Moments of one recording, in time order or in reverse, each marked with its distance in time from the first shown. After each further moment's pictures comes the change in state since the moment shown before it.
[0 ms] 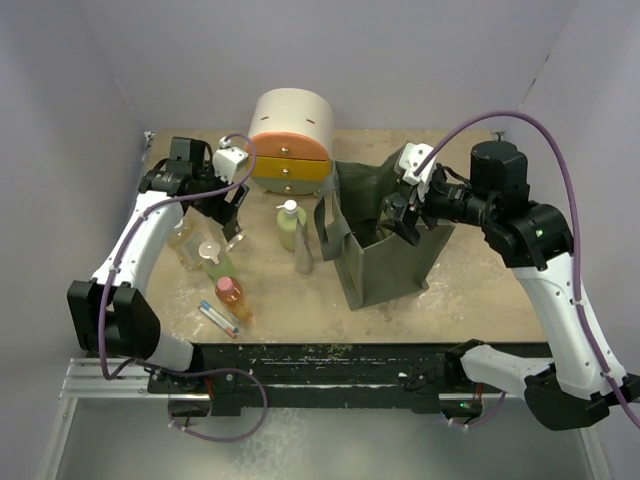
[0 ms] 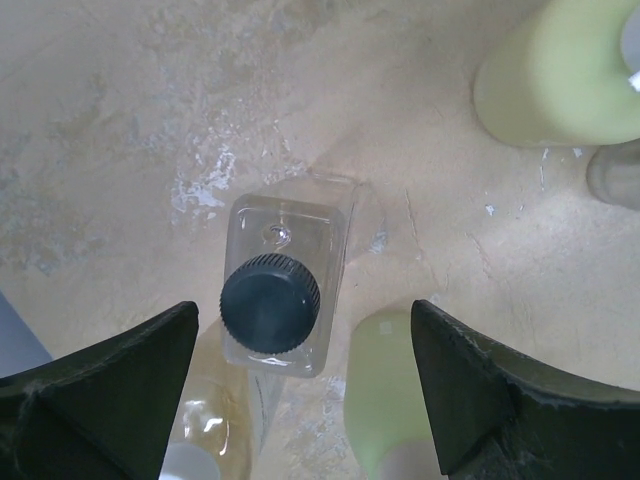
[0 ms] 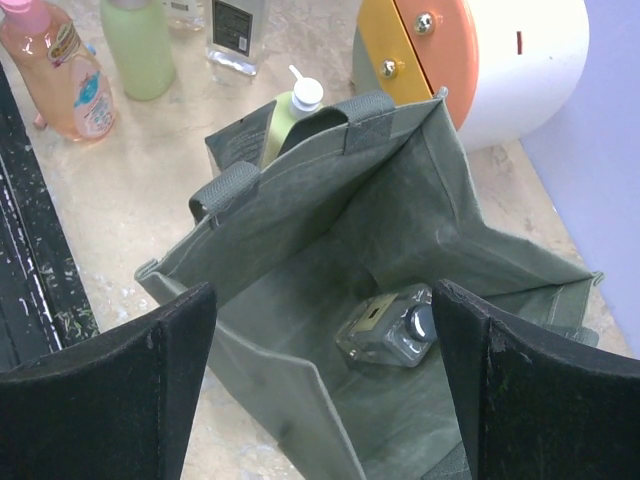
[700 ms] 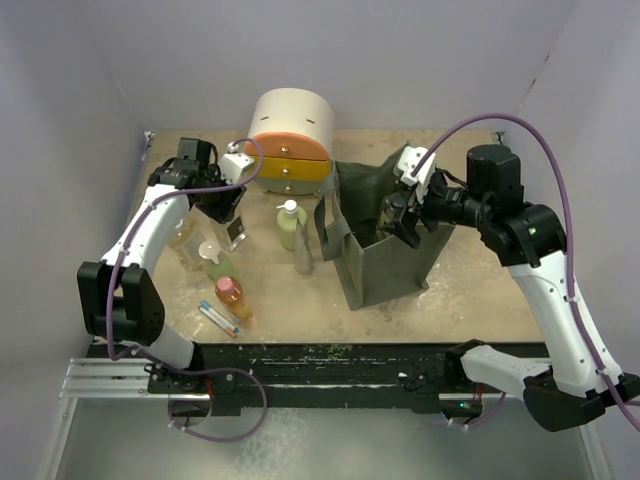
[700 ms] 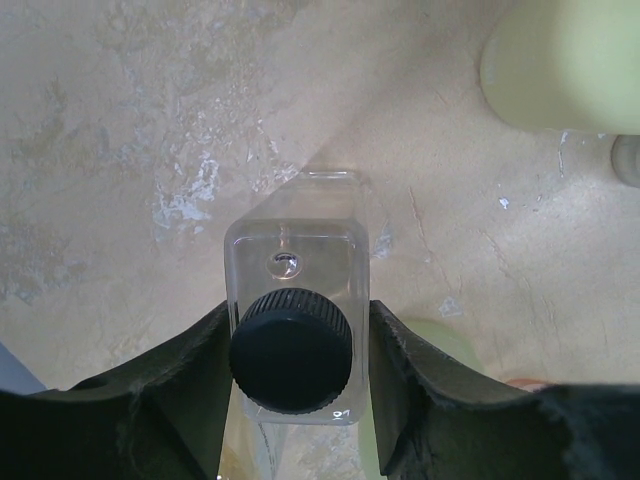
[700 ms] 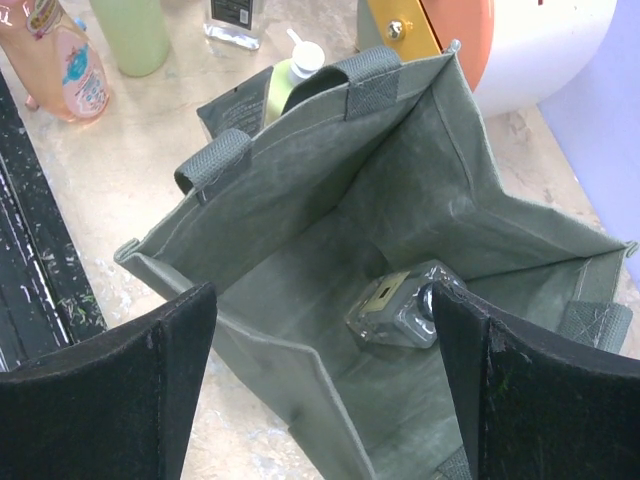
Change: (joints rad) left arm 0.004 0.104 0.001 0.006 0.028 0.071; right arm -0.025 -0.008 -0.060 -0.005 -0.001 0.000
